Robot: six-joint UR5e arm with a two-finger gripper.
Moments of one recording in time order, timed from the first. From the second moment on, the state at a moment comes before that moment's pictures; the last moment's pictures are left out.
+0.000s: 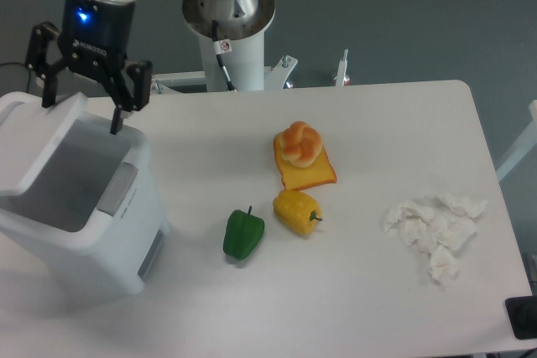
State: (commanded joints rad) arm 2.16 -1.57 -1.66 -1.00 1.18 0.33
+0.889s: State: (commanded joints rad) arm 2.19 -1.65 -1.62 -1.00 1.18 0.32
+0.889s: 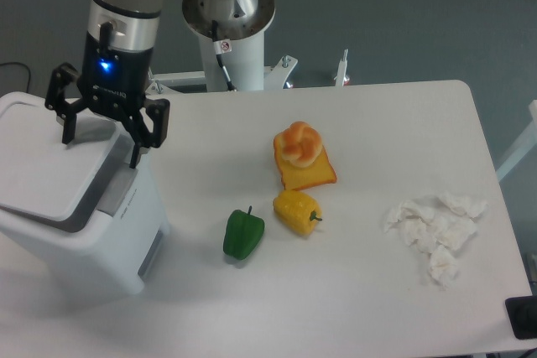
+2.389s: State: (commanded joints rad) arm 2.20 -1.73 -1.58 -1.00 1.19 0.29
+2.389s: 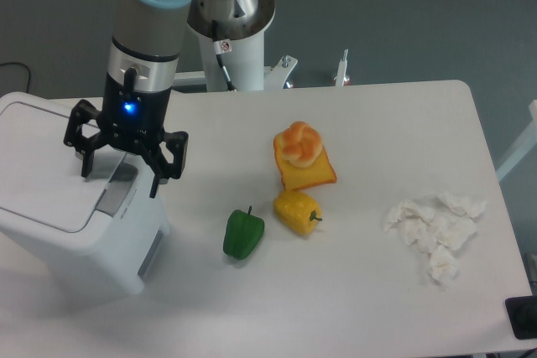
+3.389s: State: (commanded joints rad) arm 2.37 -1.73 -1.53 -1.00 1.18 0.50
